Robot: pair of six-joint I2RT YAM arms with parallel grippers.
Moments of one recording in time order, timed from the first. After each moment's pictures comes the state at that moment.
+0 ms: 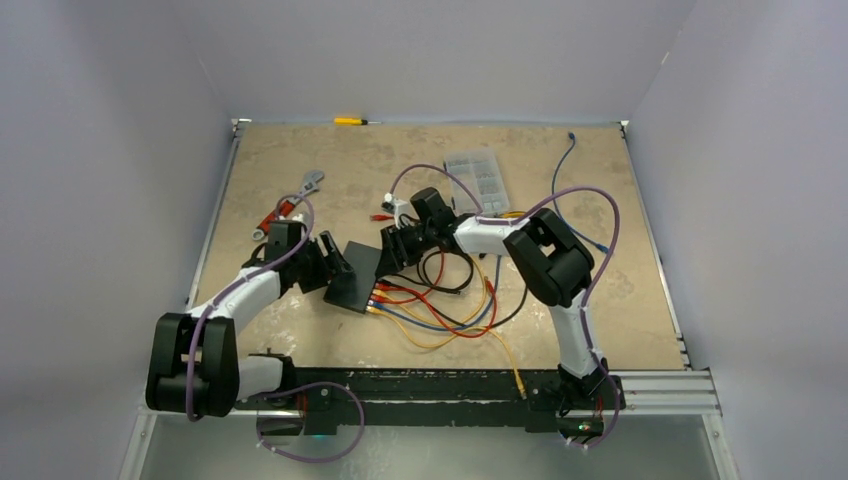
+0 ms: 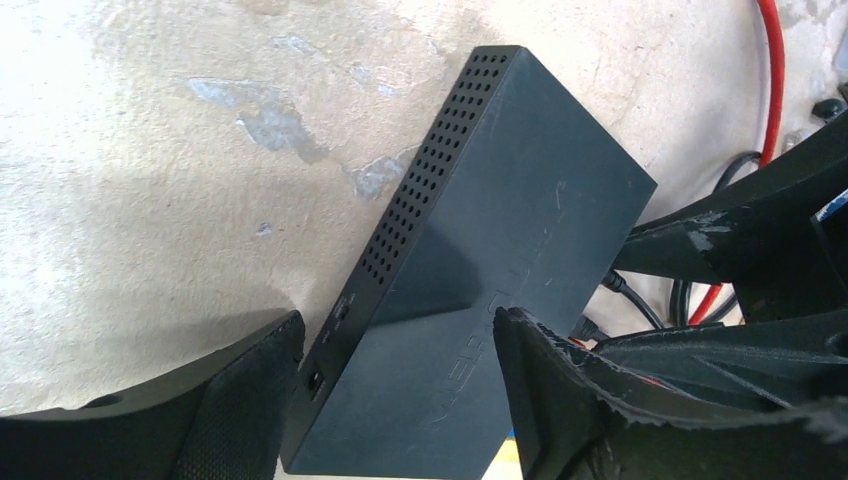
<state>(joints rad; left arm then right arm) -0.09 1.26 0.53 -0.20 0.27 -0.57 0.73 2.11 1.30 0.05 -0.70 0.37</state>
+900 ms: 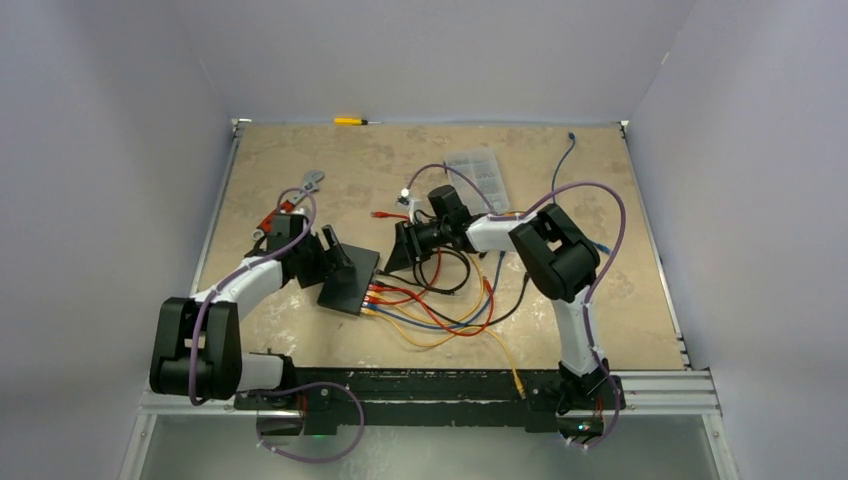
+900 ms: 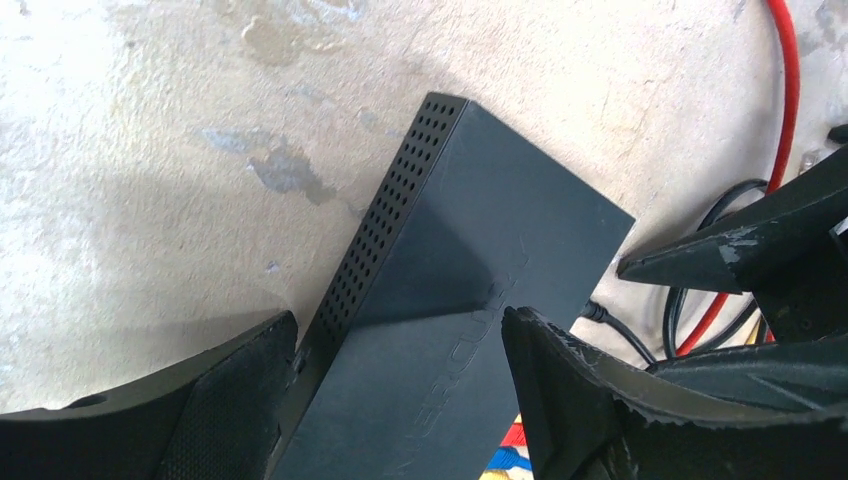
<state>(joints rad) -0.09 1.32 0.59 -0.24 0.23 -0.56 0.66 2.12 1.23 0.16 -0.83 0.43</state>
